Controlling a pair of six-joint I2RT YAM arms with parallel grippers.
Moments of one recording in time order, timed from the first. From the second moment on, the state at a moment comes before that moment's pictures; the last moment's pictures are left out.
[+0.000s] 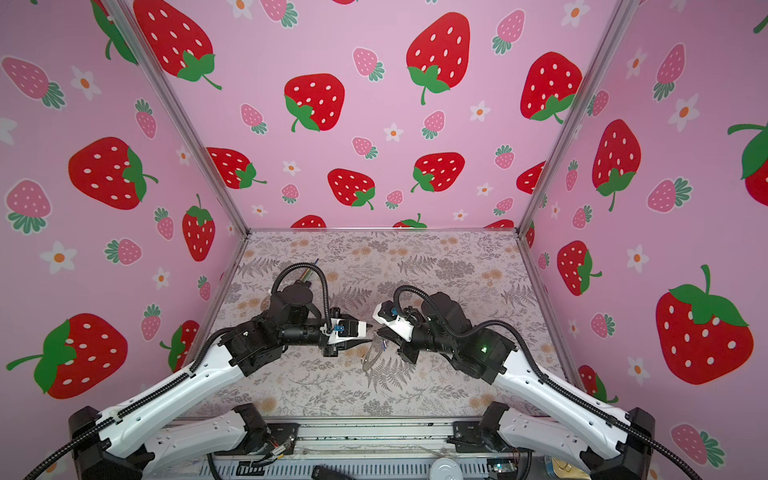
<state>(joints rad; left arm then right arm) -0.79 1.04 0.92 -0.36 0.52 0.72 1.00 0.97 0.91 -0.43 -0.31 -0.23</state>
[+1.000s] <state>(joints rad) -0.86 1.10 0.95 -0.41 0.43 0.71 1.00 0.99 0.95 -0.51 -0.36 -0.25</state>
